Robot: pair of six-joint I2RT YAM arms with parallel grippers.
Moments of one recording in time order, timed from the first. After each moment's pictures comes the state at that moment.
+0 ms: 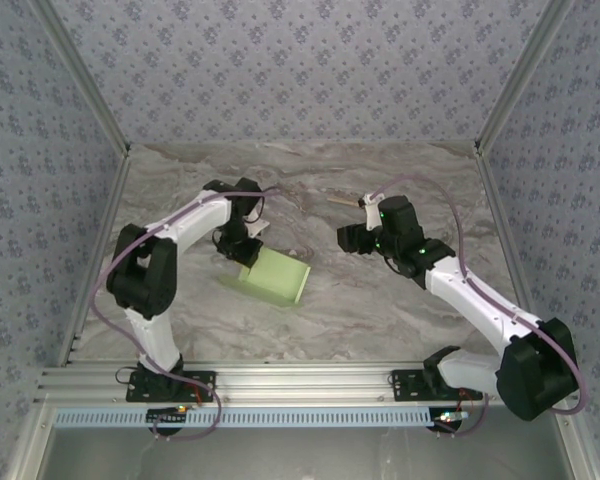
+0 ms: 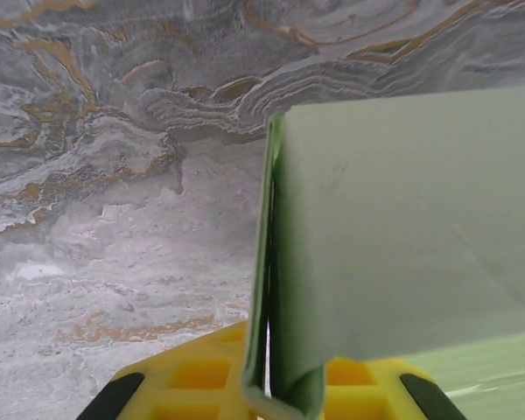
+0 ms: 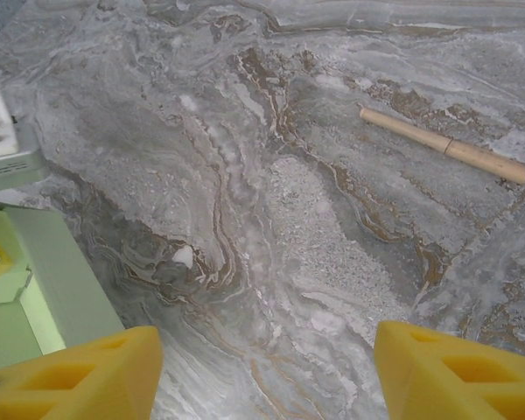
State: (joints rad) left arm -0.48 1.88 1.44 -1.19 0.12 0.04; right arm 0.48 1.20 0.83 -0.26 -0.11 0.21
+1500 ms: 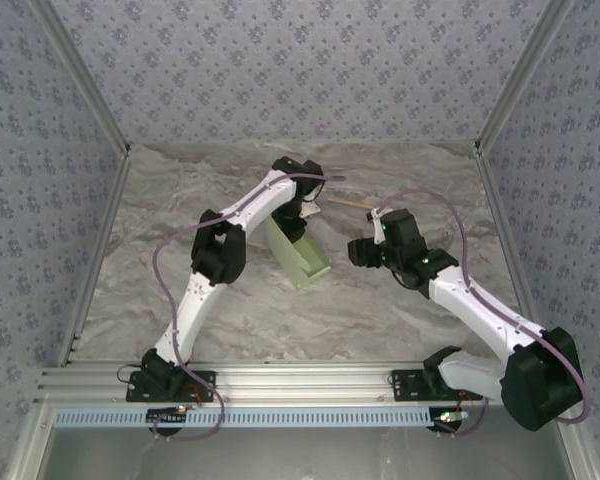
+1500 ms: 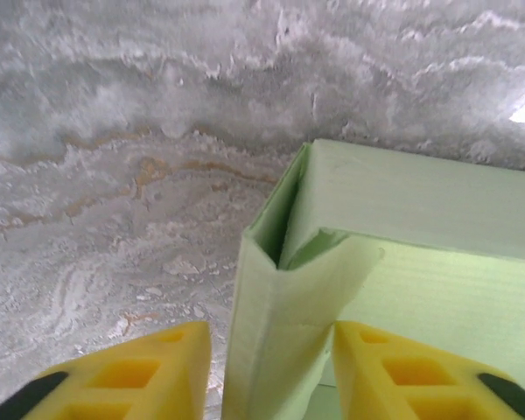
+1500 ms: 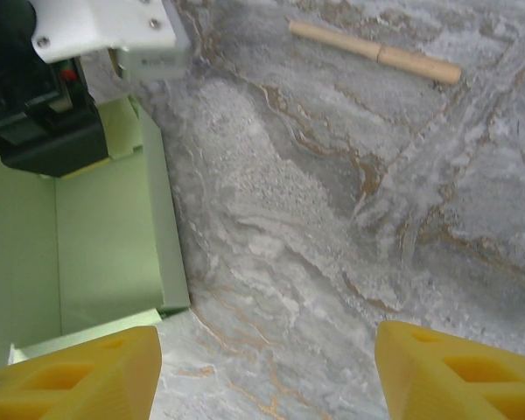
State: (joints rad) left arm -0.65 2.53 2.38 -1.49 -0.11 0.25; right arm 0.48 1.14 0.75 -0.36 -0.01 0.25
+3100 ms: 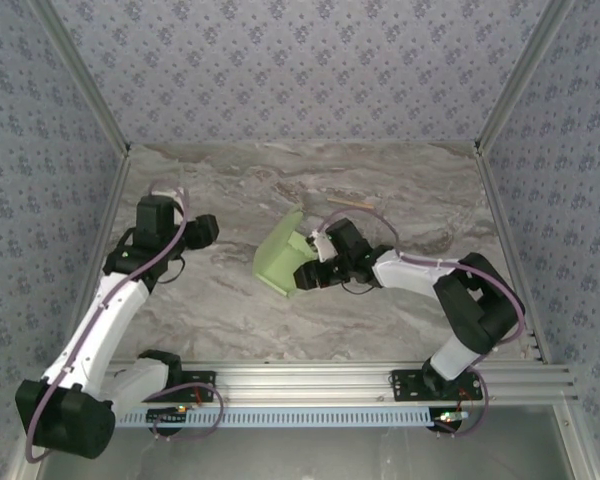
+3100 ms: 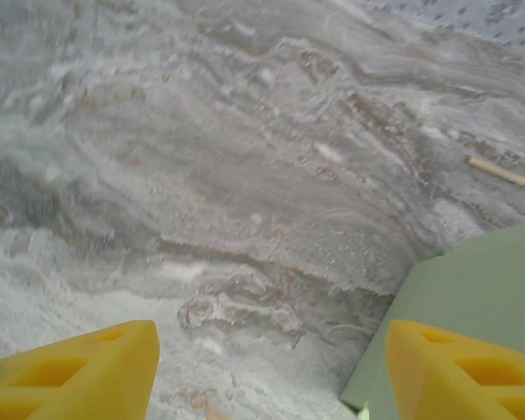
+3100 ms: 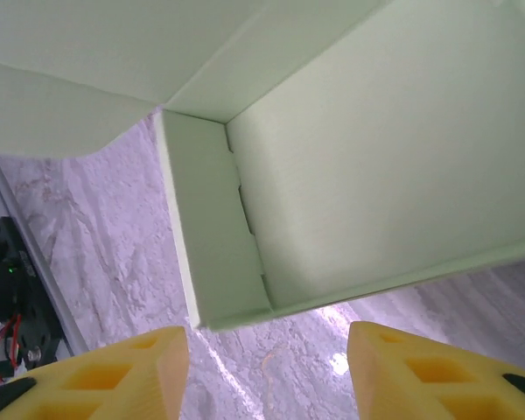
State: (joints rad) left arm -0.23 0.99 0.86 -0.55 0.02 -0.38; right arm 0.67 1.59 0.82 -0.08 -0.52 0.42
